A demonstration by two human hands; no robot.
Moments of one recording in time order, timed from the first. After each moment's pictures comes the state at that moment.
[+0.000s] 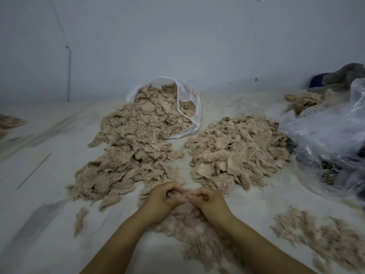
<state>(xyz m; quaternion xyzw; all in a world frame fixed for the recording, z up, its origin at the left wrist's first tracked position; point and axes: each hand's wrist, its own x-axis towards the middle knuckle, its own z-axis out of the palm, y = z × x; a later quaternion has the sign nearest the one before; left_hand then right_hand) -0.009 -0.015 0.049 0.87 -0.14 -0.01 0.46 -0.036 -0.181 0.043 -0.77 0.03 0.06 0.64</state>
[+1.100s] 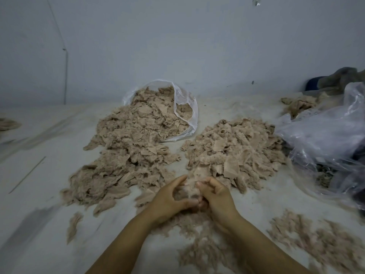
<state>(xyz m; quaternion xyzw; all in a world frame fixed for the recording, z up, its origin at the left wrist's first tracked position) -0.003 -0.034 0.052 0.84 -0.16 -0.08 0.51 -0.030 -0.195 0.054 -0.59 0.00 0.02 0.81</state>
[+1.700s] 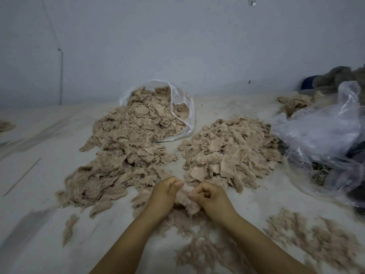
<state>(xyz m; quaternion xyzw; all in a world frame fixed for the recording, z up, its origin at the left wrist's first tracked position) 0.002 -0.051 0.057 0.84 -0.12 0.05 0.53 -0.028 -0.203 0.049 -0.77 -0.05 -0.02 0.64</state>
